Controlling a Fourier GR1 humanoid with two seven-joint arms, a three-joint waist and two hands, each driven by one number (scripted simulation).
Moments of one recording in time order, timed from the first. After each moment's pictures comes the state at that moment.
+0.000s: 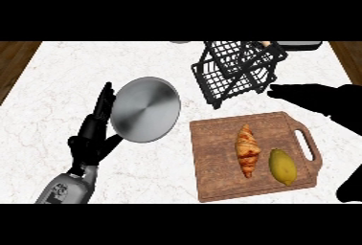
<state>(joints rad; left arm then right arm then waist) -0.19 0.27 -0.33 -1.51 0.11 0.41 0.00 -0.52 -0.88 0.25 -1.95 -0.13 0.70 0.52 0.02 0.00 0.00</state>
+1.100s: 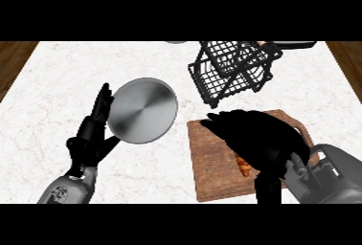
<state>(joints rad) -0.16 0.24 -0.29 -1.53 0.06 0.40 0.01 -0.75 -0.59 0.68 -1.89 -0.08 0.66 0.98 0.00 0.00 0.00</state>
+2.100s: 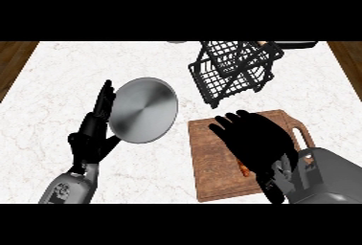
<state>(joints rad) -0.18 0.20 -0.26 -1.52 0.03 0.36 0.04 -0.74 -0.60 0.77 -1.85 0.15 0.80 0.89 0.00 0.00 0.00</state>
